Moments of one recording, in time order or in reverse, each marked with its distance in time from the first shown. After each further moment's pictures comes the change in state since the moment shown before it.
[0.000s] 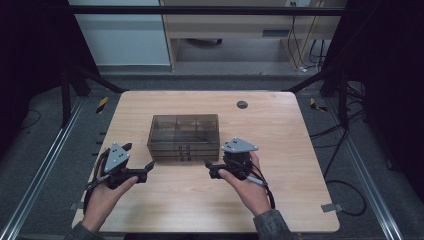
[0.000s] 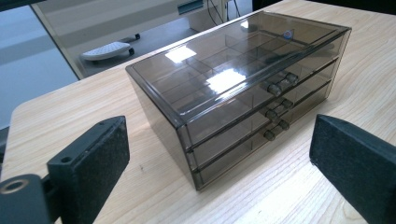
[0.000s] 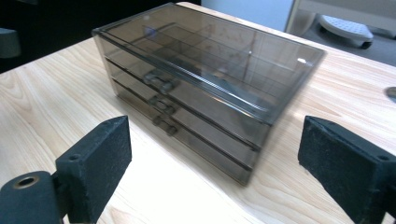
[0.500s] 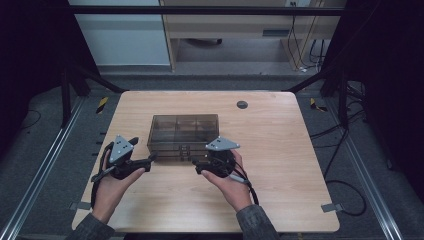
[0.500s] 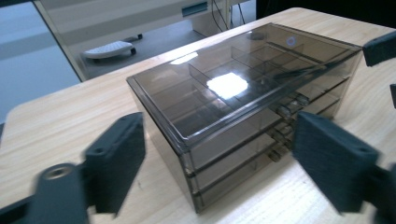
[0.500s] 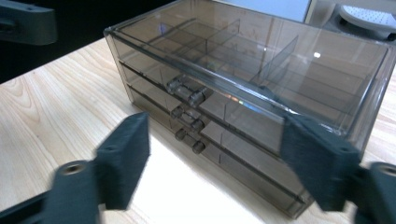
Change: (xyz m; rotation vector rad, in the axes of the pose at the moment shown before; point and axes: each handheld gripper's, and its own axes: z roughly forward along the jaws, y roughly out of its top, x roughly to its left) left arm 0.002 0.013 0.018 -0.002 0.003 -0.043; right arm 0.021 0.002 0.042 0.015 0.042 0.025
